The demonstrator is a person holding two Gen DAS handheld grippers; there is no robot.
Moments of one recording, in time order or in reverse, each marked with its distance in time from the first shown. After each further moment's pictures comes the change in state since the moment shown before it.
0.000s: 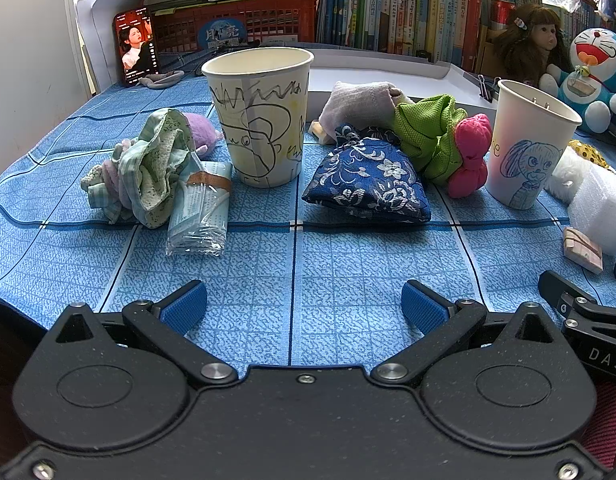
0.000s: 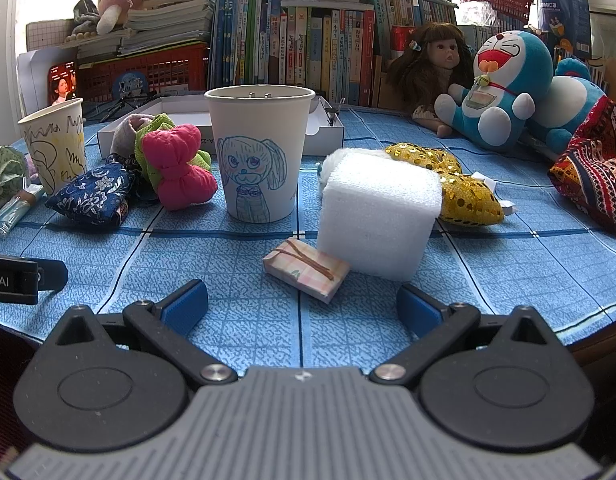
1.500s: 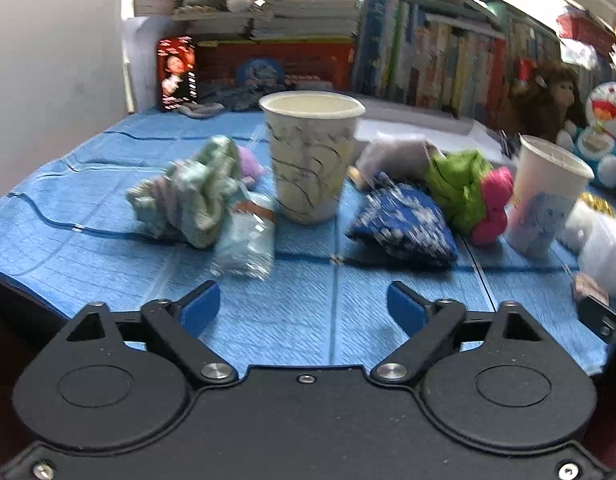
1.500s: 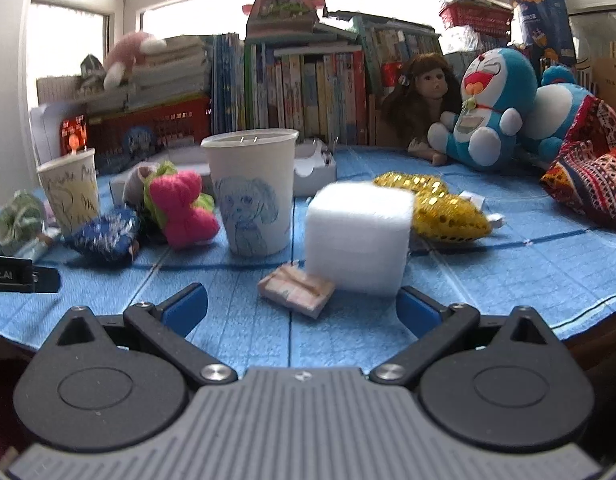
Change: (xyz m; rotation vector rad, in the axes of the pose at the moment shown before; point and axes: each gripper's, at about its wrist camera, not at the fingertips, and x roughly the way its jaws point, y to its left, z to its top) left arm -0.018 0.026 -0.007 -0.107 -0.166 0.040; right arm -0.022 -0.021 -0.010 0.075 -0.183 0.049
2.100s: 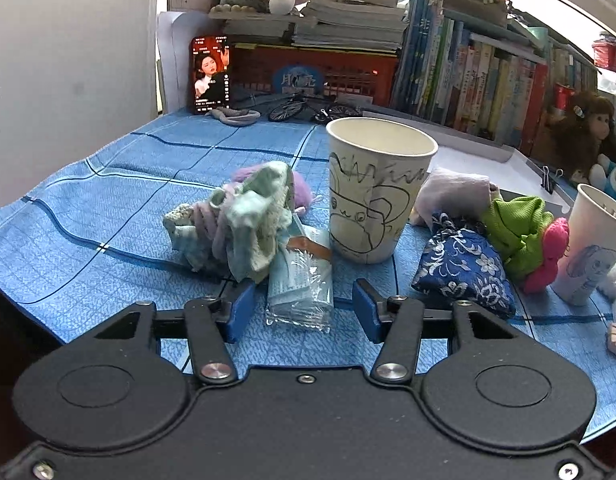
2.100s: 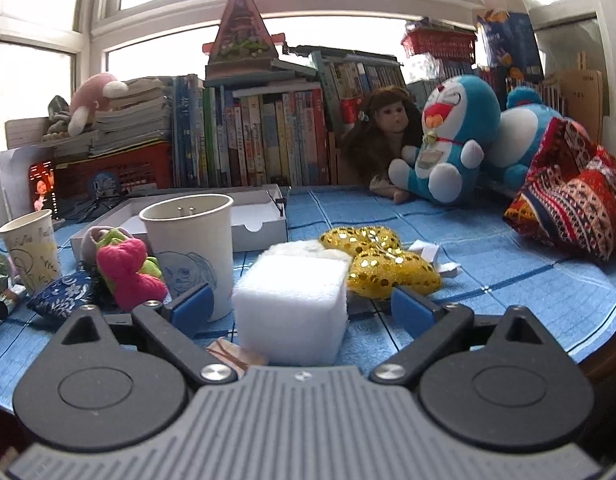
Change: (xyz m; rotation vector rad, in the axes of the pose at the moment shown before) left arm 0.029 0.034 0.025 -0.065 0.006 0.042; right arm 0.012 -0.029 0.023 0.056 -0.058 -0.070
